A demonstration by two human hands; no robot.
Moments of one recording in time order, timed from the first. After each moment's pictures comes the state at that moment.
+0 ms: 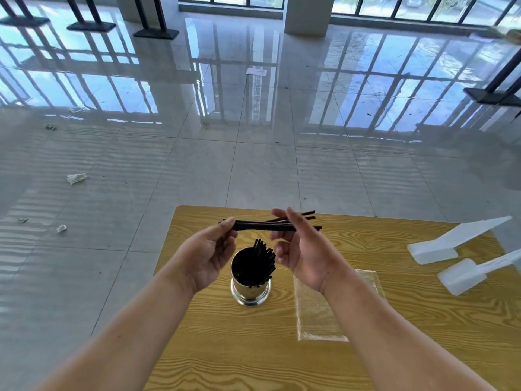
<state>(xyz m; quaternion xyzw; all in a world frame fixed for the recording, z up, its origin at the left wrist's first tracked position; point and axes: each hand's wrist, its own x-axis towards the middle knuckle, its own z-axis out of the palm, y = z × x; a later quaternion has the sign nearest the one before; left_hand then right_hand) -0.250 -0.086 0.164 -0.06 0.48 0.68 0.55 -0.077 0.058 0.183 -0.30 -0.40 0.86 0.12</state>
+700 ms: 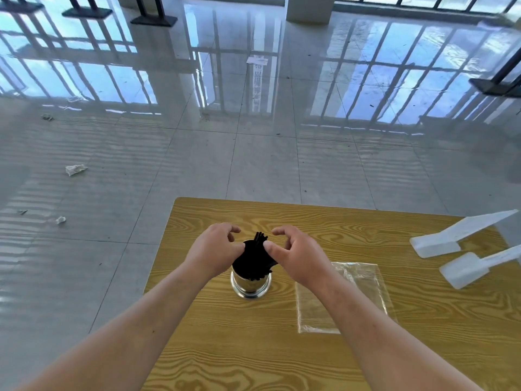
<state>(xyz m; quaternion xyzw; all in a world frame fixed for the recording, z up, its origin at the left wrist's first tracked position) -0.251 -0.074 0.119 0.35 0.87 0.25 0.26 -0.070 0.055 0.132 -0.39 -0.81 0.44 0.05</state>
